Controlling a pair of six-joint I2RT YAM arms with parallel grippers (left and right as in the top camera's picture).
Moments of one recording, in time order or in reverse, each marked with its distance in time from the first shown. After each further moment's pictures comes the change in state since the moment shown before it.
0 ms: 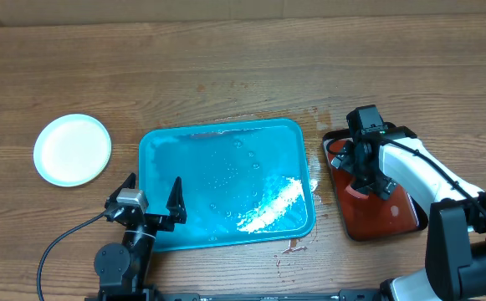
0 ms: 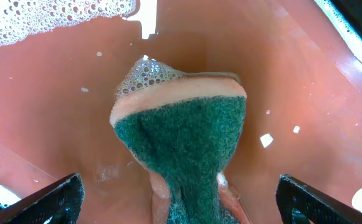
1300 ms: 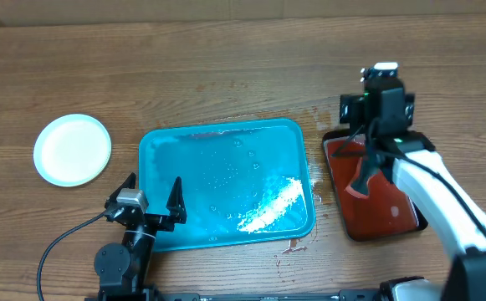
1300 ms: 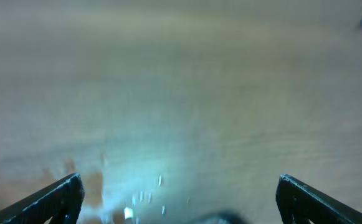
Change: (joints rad) left arm 0.000 0.000 0.000 0.000 0.000 0.000; right arm 0.000 -0.222 -0.008 0.637 0.172 -0.804
